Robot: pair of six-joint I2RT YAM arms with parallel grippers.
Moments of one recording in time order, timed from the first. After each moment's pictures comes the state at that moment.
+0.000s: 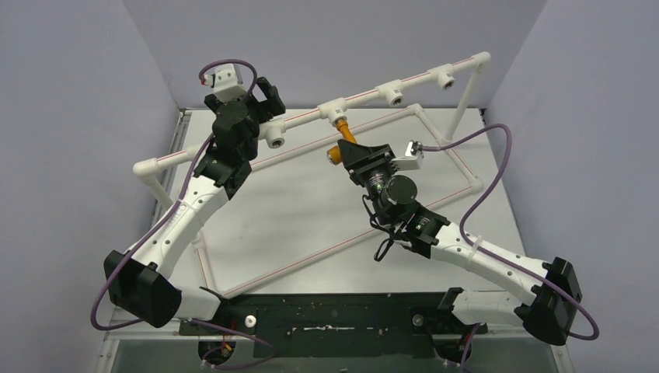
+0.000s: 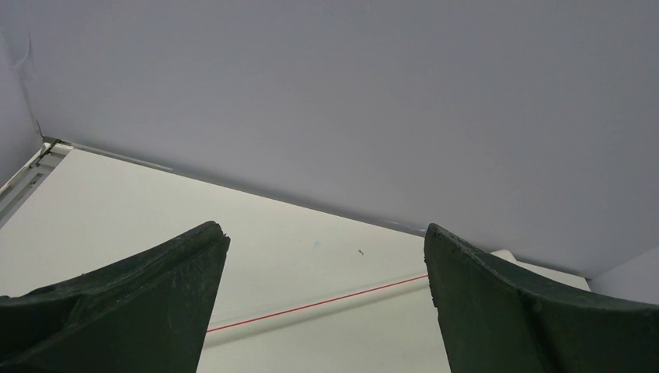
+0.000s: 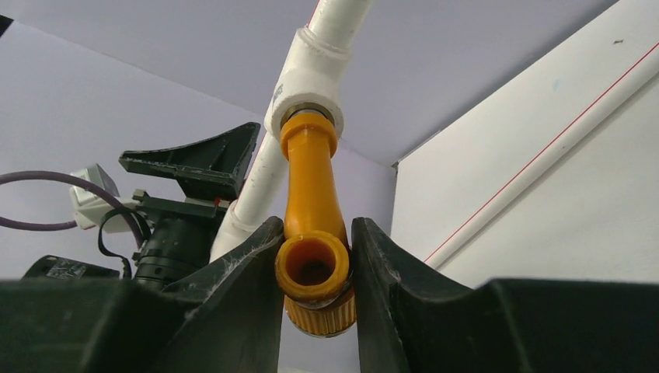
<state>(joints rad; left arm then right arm) -0.47 1.38 1.29 0.08 -0.52 -0.36 0.92 1.18 0.90 0.39 0.65 1.03</state>
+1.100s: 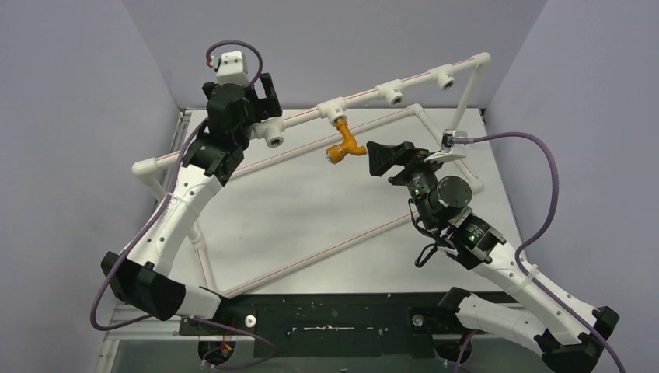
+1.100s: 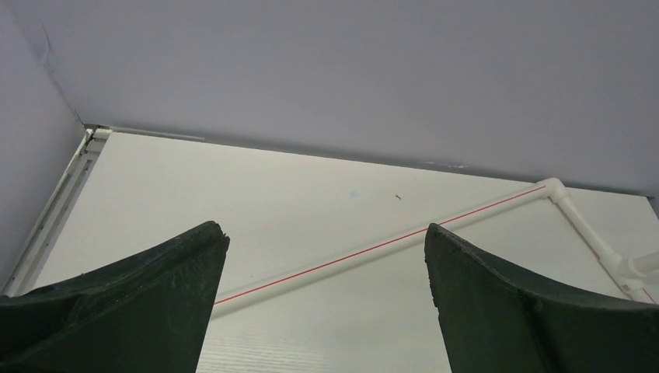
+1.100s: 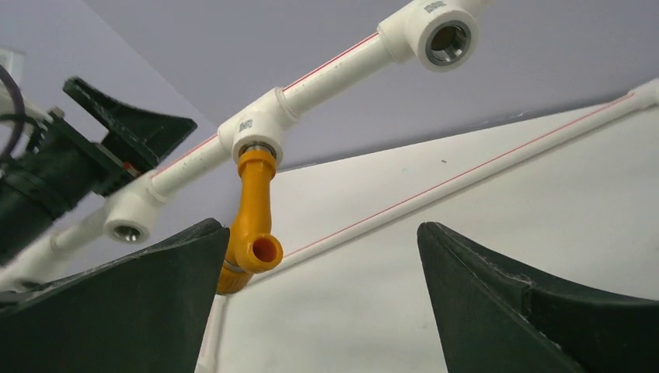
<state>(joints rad) -0.43 1.41 1.50 -0.23 -0.43 -0.28 0.80 0.89 0.95 0.05 0.52 0.57</state>
